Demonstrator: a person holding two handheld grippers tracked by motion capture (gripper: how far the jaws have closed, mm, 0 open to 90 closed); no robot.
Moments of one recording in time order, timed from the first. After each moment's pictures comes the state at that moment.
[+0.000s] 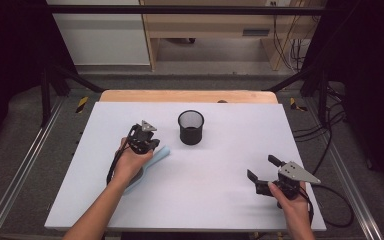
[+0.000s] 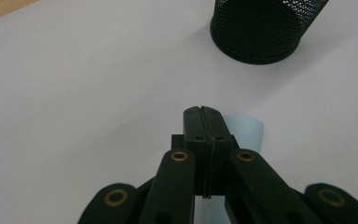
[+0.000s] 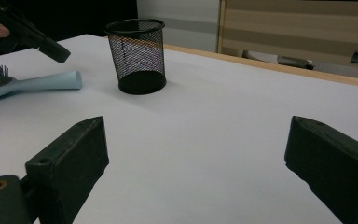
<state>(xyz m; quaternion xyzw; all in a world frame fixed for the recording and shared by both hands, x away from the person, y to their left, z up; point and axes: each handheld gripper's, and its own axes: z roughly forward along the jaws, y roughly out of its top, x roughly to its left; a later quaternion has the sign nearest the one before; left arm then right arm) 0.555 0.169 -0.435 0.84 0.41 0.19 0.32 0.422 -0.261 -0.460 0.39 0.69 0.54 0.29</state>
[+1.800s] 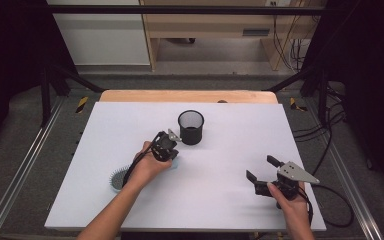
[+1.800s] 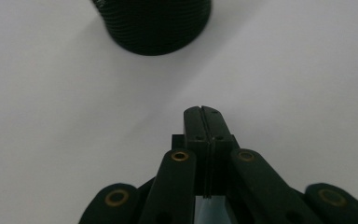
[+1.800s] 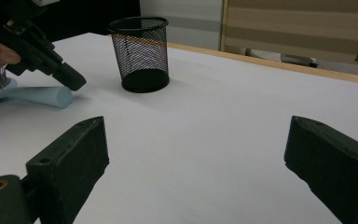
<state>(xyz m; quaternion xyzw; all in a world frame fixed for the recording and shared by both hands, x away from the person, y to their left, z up) 0.538 0.104 -0.451 0.90 0.32 0.15 0.27 0.422 -0.259 -0.461 0.39 0.70 0.54 0.28</state>
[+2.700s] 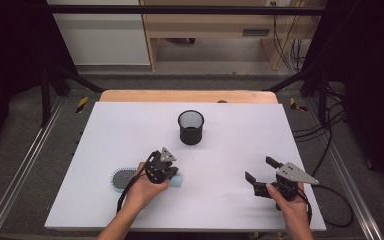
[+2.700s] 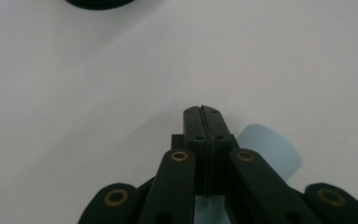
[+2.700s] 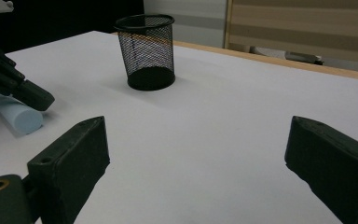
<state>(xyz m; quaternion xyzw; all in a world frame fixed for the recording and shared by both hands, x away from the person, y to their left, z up) 0.478 0.121 -0.463 0.87 0.34 0.12 0.32 0.419 -0.255 -0.461 0.39 0.70 0.54 0.27</state>
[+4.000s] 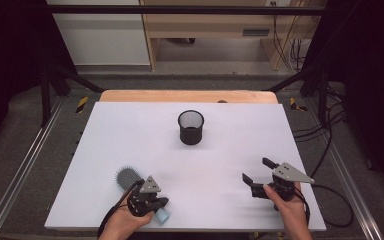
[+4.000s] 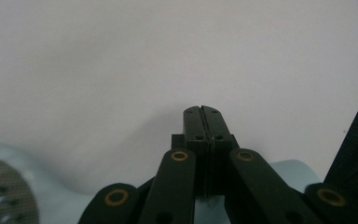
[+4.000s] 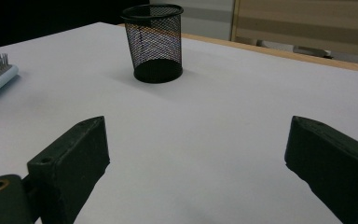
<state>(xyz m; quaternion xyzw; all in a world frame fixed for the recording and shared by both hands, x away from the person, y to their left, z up) 0.399 0.165 -0.468 0.89 0.32 0.06 0.33 0.421 -0.250 -0.464 0.38 0.71 0.53 0.26</state>
